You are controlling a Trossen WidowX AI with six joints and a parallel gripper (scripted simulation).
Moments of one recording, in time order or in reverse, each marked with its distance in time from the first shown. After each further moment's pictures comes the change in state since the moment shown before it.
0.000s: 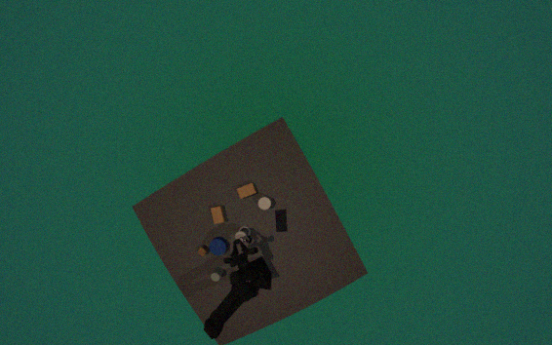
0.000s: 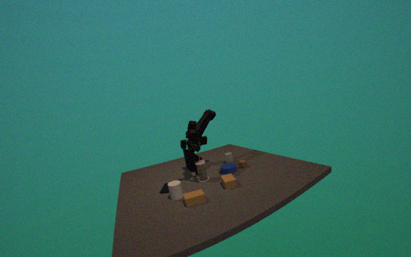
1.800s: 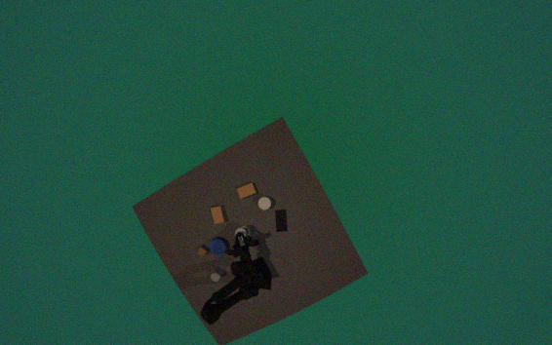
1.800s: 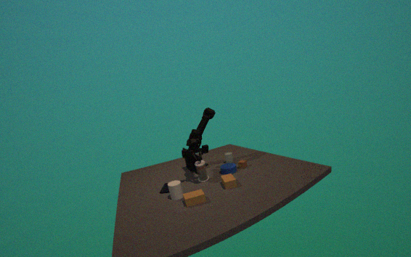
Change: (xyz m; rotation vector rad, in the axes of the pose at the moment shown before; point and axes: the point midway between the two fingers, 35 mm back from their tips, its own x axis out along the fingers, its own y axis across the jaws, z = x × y) arm 0.045 -0.004 -0.045 0.031 0.019 0.003
